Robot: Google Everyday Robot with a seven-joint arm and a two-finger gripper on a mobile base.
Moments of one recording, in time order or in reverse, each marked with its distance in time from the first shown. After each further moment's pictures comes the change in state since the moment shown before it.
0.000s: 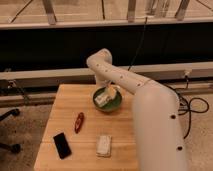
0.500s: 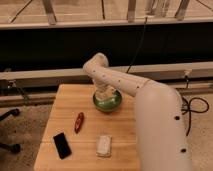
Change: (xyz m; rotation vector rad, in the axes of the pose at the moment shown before) arm 0.000 0.001 0.010 0.014 0.082 -0.017
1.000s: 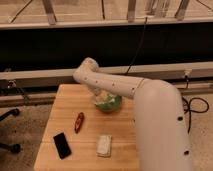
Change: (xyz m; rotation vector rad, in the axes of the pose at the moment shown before) arm -0.035 -0.007 -0.014 0.024 0.098 -0.131
